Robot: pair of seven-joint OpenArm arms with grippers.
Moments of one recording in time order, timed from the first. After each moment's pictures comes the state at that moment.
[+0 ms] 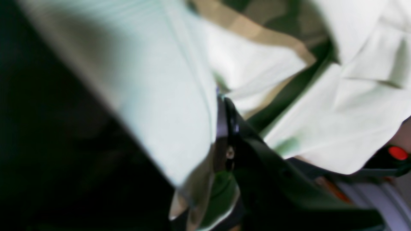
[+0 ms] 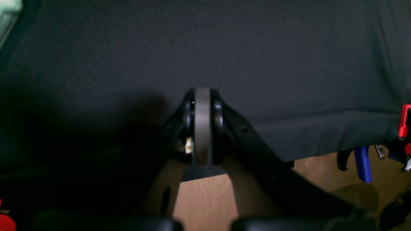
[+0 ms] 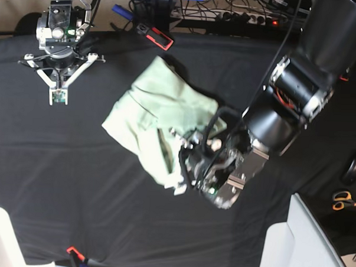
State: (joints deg) left arm -36.6 -8.4 45.9 46.7 -35.3 -16.8 66.6; right arm -25.8 -4.3 5.8 103.8 -19.5 0.9 -45.8
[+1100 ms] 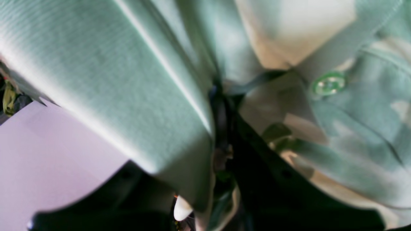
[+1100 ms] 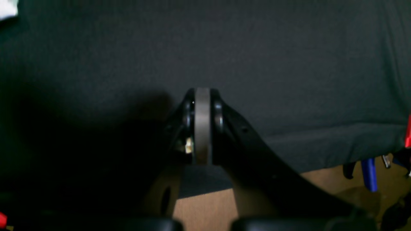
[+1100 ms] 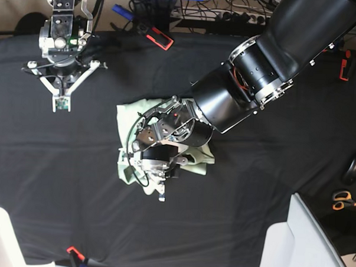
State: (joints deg) left arm -32.3 4.4 56.8 46.1 24.3 -24.2 53.6; right arm -22.1 -4.4 5.8 100.0 -19.4 0.9 -45.8
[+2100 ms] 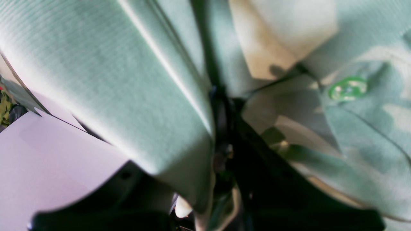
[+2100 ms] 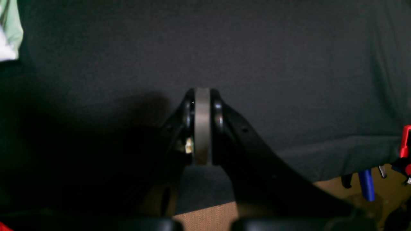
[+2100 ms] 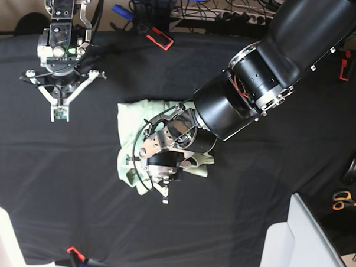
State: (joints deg) left arm -34.3 4.5 56.8 39.9 24.5 -24.2 46.7; right arm -19.4 -4.4 5.8 99.7 -19.5 0.9 -46.3
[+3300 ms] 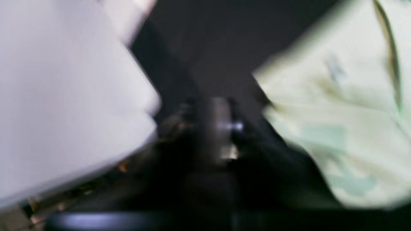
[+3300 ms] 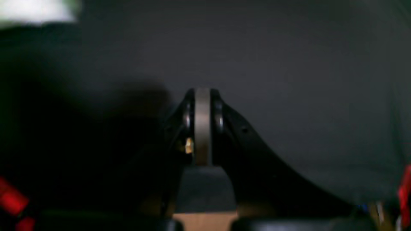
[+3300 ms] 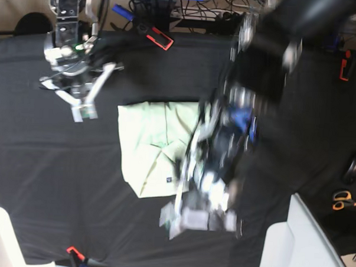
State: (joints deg) left arm -16.6 0.5 19.6 88.3 24.2 -28.0 66.4; right arm -19.8 -4.8 1.5 99.9 -19.5 14.7 -45.8
